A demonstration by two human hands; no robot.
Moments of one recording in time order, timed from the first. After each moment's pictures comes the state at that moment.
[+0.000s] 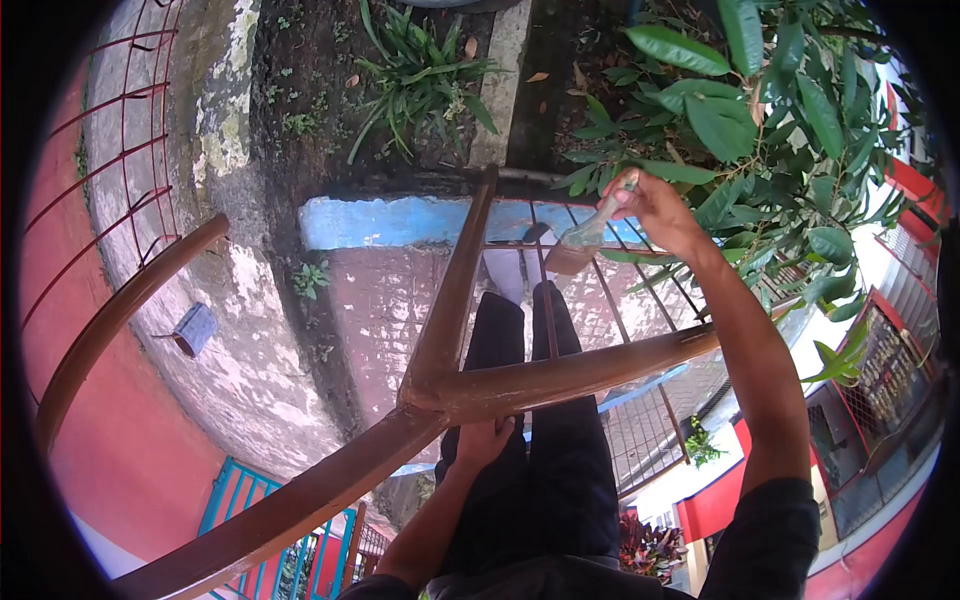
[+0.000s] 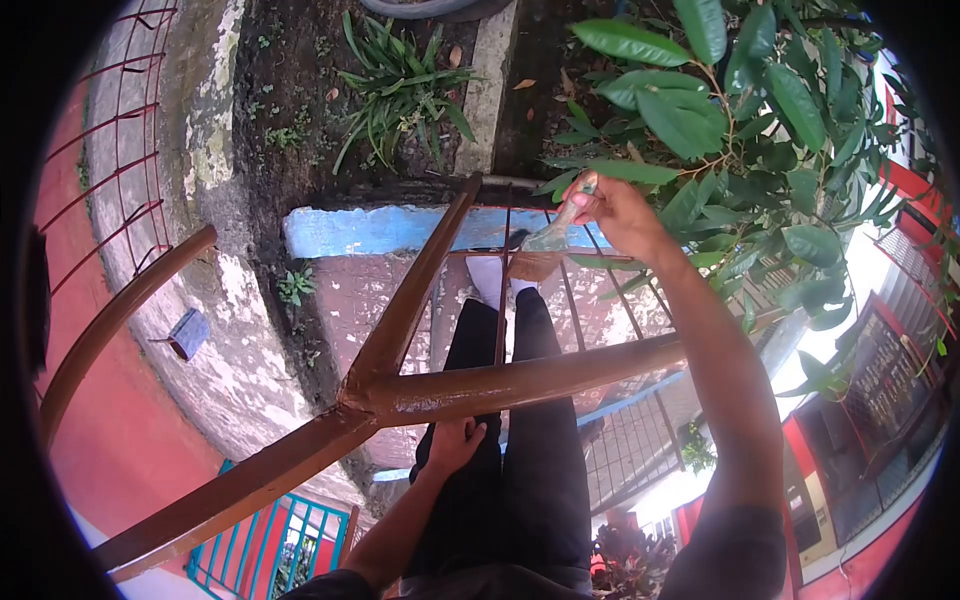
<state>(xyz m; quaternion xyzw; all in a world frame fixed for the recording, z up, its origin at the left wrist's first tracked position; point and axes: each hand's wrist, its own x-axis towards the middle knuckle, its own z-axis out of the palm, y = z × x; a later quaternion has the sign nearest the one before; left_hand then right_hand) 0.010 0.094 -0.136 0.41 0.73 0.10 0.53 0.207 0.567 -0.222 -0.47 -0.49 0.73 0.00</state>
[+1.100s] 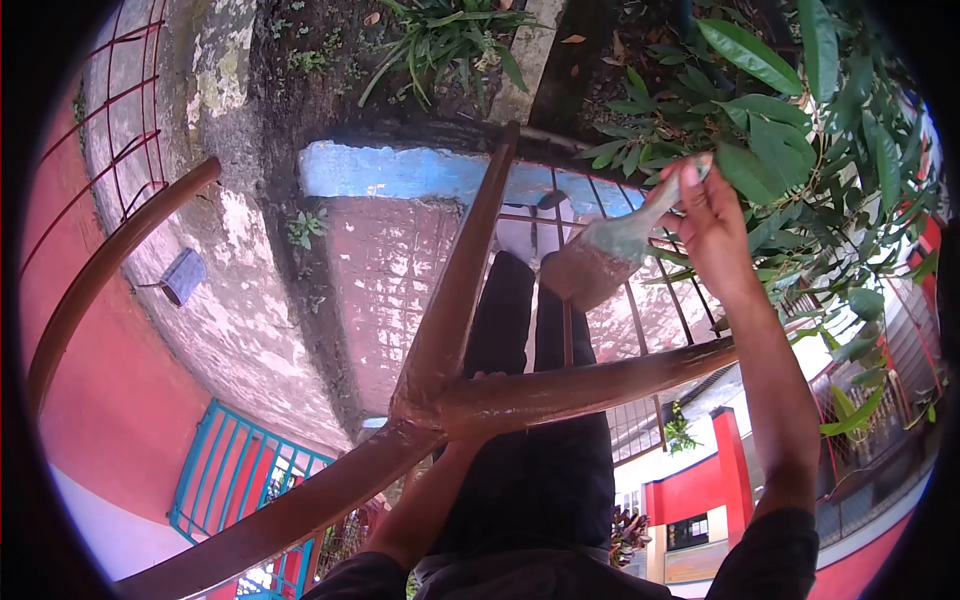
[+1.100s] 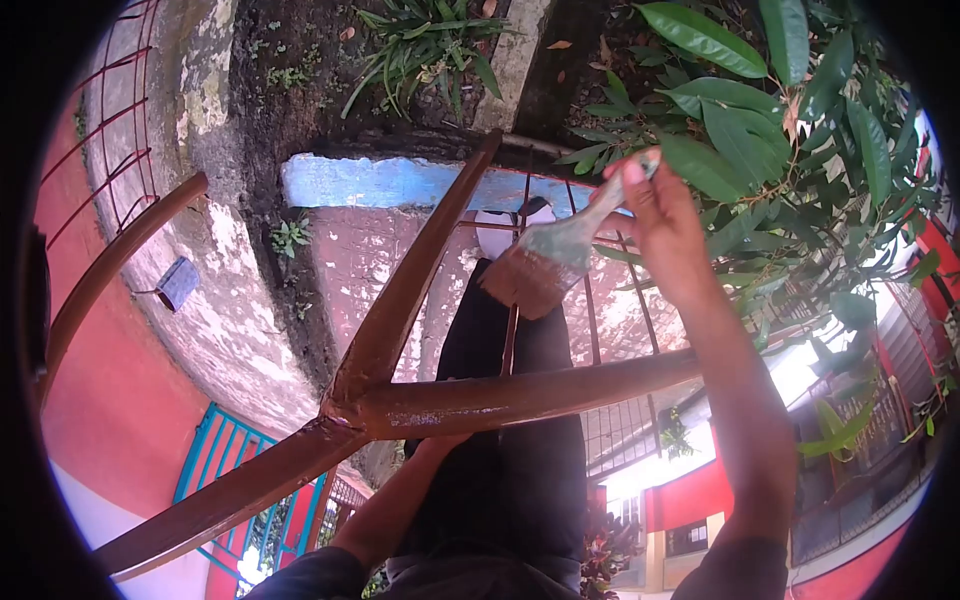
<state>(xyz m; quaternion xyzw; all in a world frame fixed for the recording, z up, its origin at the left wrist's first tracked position) 0.047 0.044 -0.176 -0.08 0.48 0.53 0.69 0.177 0.558 -0.165 -0.52 -0.37 0.76 0.15</state>
